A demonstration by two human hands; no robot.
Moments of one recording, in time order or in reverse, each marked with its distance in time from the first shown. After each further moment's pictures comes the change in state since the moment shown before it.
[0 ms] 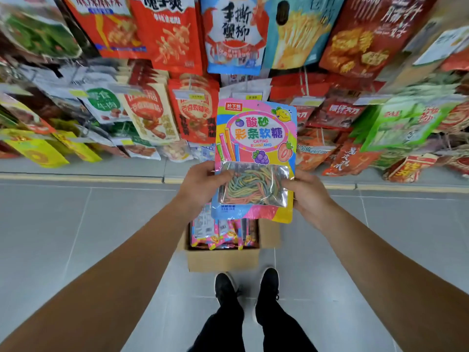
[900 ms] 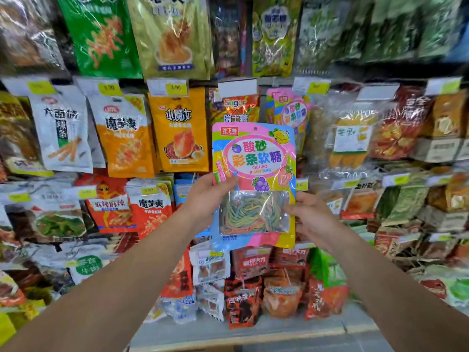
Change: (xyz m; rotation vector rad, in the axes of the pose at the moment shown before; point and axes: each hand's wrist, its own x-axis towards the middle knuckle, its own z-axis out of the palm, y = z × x) left_hand -0.055 0.331 0.078 -0.066 -0.134 0.649; right_hand -0.095 -0.267 -0.126 0.008 0.041 -0.534
